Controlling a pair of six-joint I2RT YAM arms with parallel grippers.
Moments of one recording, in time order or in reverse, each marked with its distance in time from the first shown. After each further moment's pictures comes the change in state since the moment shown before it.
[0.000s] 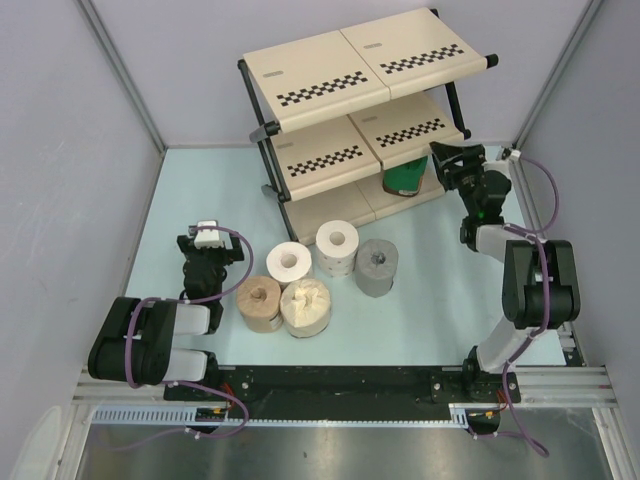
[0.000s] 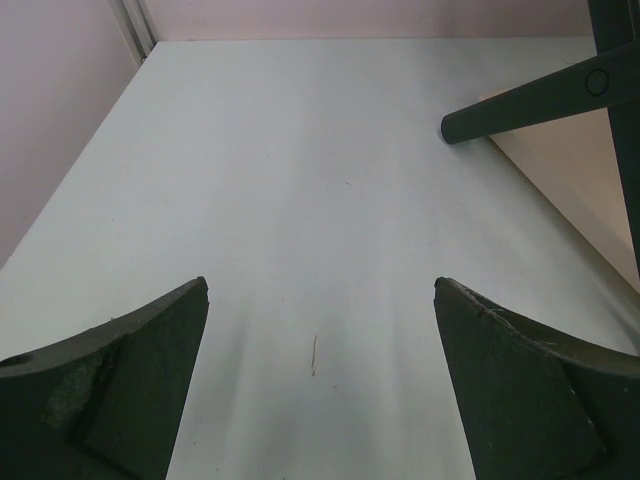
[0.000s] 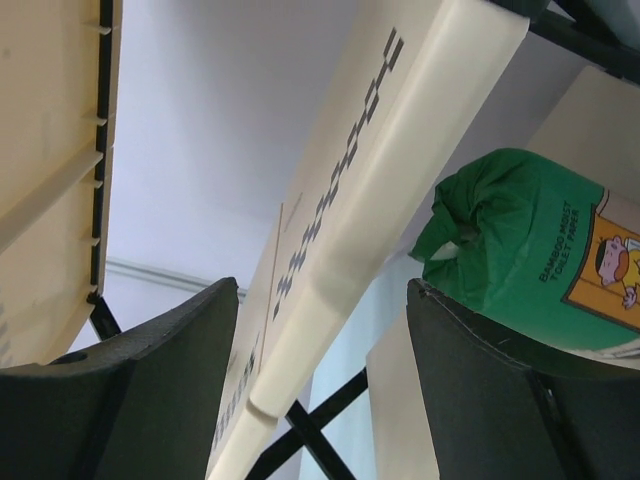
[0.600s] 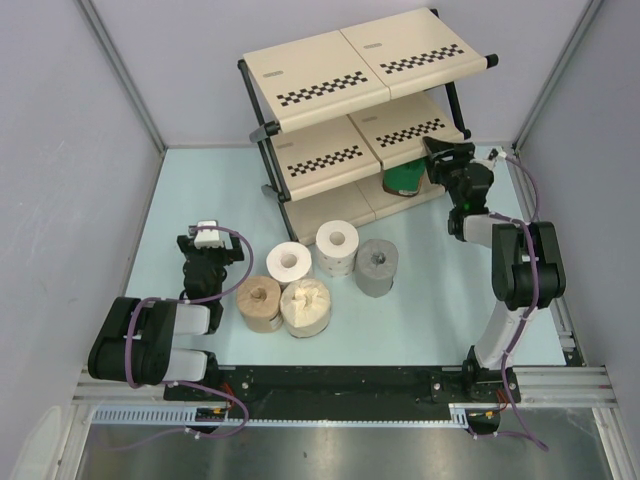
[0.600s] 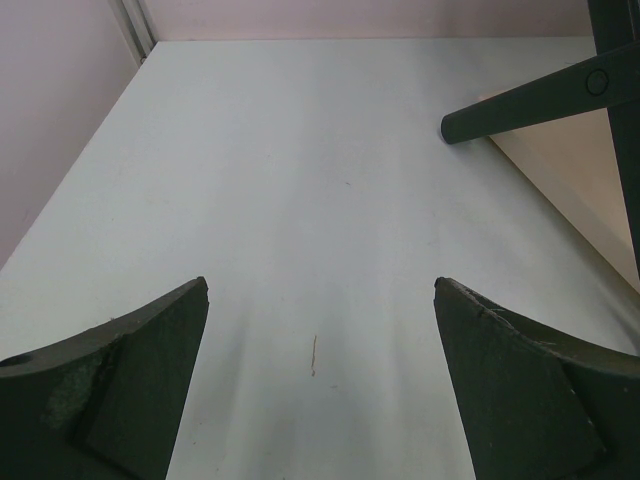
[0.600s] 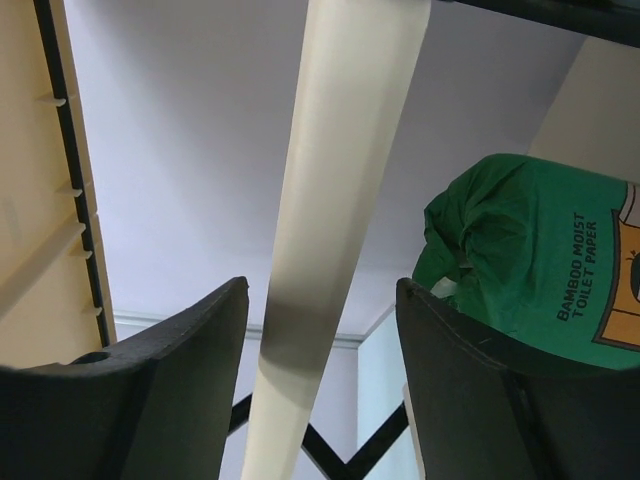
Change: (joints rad) left arm 0.000 0.000 0.000 0.000 0.000 0.000; right arm 0.058 0.173 0.137 -0.008 0.118 0.157
